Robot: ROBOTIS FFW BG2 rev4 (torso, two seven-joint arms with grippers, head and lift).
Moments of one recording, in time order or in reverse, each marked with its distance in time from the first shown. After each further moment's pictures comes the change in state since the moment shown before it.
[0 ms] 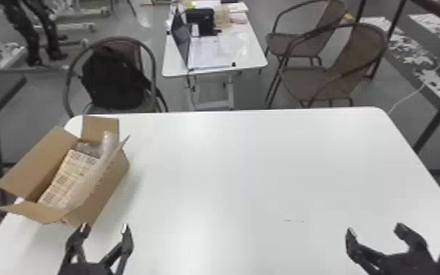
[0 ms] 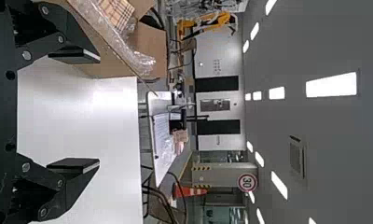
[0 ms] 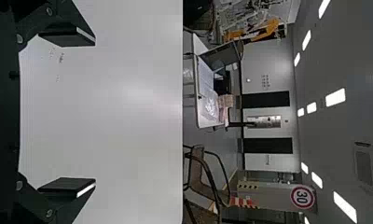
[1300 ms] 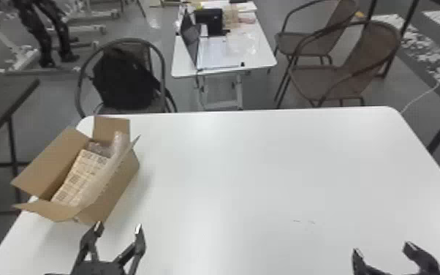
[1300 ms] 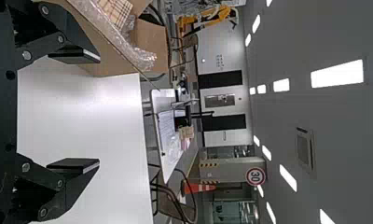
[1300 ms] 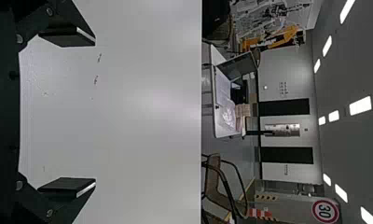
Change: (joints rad) left arm 0.018 0.000 -0.002 -0.036 -0.045 0.036 -0.004; right arm 0.082 0.015 0.013 -0.074 0.036 0.062 0.031
